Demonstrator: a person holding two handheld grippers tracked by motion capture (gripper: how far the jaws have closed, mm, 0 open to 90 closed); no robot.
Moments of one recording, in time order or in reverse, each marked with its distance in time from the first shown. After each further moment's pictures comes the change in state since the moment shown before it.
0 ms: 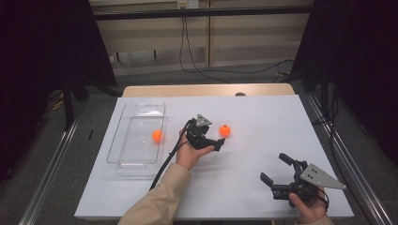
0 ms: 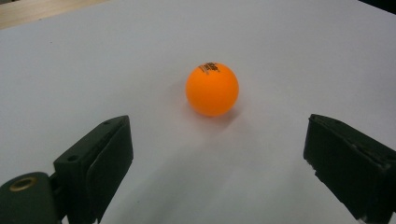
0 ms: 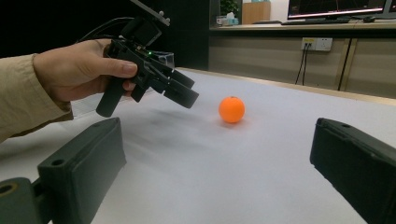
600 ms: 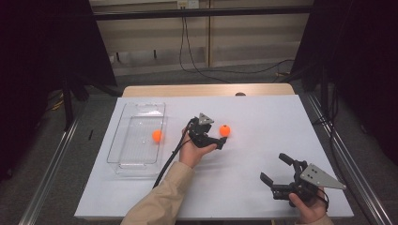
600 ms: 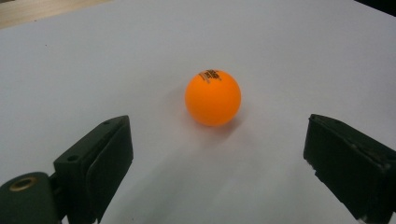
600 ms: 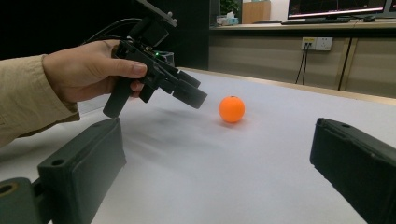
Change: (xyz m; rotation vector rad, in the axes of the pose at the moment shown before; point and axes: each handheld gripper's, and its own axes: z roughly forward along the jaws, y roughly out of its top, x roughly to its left) left arm -0.001 0.004 0.009 -0.005 0.003 -0.009; right arm 0.000 0.000 0.000 0.001 0.001 0.000
